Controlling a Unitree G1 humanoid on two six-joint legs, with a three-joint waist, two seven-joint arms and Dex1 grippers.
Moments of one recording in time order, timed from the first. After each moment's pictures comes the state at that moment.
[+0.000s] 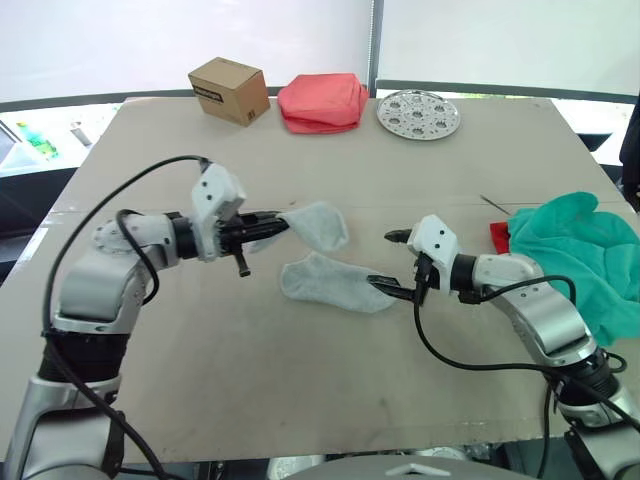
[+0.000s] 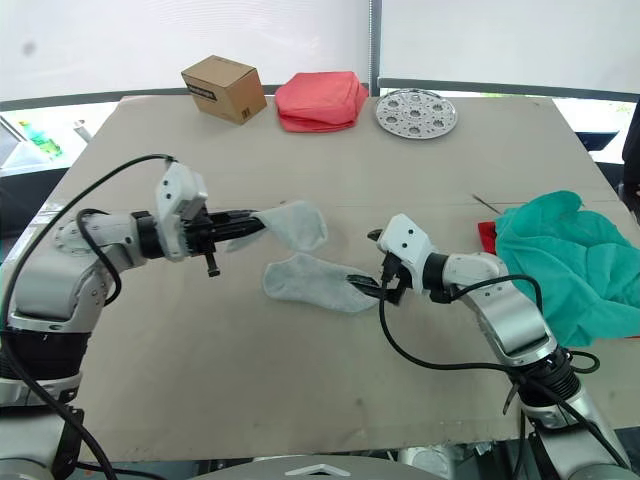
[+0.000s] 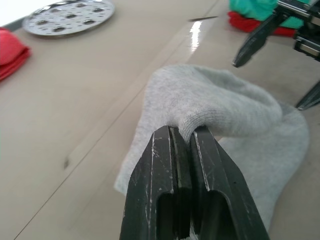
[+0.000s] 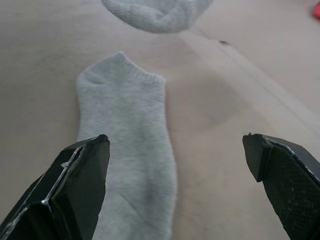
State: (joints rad) left arm -0.43 0.83 0.03 -0.12 -0.49 0.49 -1.05; right arm -0.40 -0.50 0.27 -0.34 0.20 0.53 0.78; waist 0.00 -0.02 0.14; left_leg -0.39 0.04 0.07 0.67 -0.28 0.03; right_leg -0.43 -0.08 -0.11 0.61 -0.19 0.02
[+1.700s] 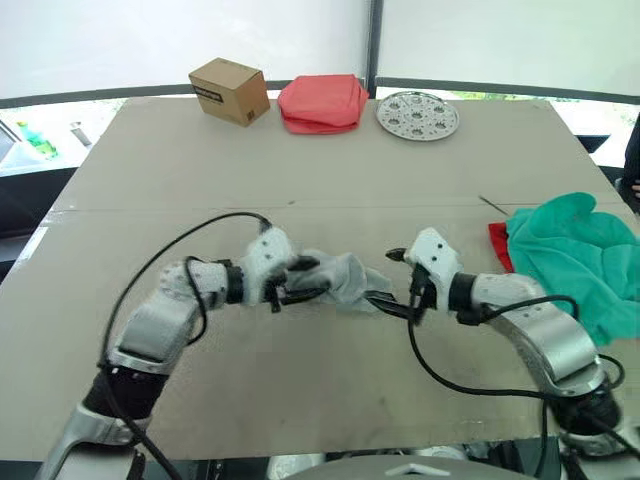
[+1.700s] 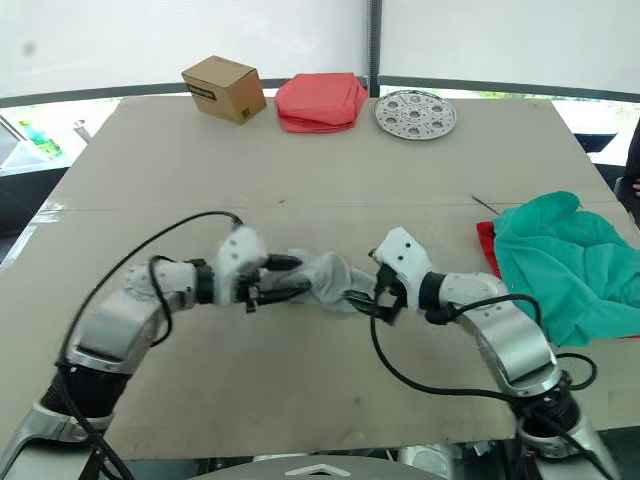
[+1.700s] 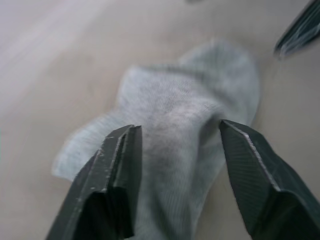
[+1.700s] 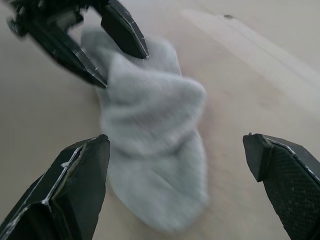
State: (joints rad) left arm -0.26 0.76 -0.03 -0.23 -0.42 0.48 -1.03; right arm -0.30 -0.36 0.21 -0.54 0.31 0.95 0.69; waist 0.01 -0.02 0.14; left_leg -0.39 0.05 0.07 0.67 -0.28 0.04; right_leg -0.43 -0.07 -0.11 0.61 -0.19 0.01
